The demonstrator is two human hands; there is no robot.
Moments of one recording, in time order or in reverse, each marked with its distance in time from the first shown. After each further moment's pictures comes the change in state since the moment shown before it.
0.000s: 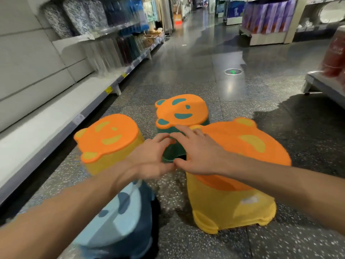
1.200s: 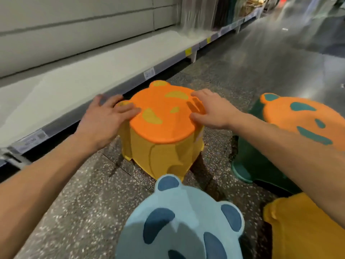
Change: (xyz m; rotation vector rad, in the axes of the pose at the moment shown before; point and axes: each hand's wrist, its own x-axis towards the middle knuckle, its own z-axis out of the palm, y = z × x) left_hand -0.114 -0.347 -0.004 0.586 0.272 -0.405; right_hand 0.340 -0.102 0.106 0.000 -0.113 -0.272
